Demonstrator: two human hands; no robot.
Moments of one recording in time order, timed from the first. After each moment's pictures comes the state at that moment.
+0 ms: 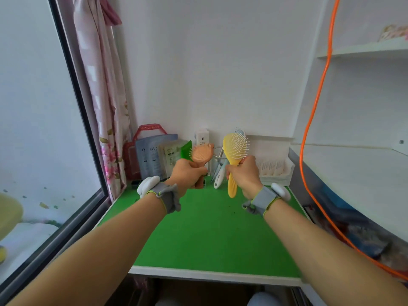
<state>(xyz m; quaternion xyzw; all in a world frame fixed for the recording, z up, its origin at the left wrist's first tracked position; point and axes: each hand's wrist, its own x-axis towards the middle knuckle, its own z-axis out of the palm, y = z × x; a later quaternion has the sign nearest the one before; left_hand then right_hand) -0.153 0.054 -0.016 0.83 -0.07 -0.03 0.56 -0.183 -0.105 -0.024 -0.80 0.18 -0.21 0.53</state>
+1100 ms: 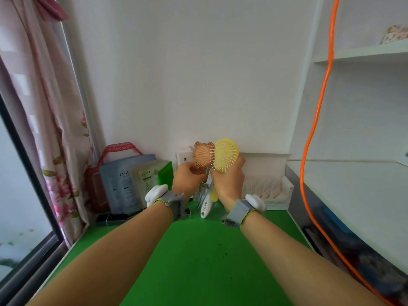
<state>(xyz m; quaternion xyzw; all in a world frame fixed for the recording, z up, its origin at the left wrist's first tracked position) -0.051 -0.023 -0.022 0.82 -0.11 0.06 0.56 -0.095 -0.120 -0.023 -0.75 0.18 -0.37 0.51</state>
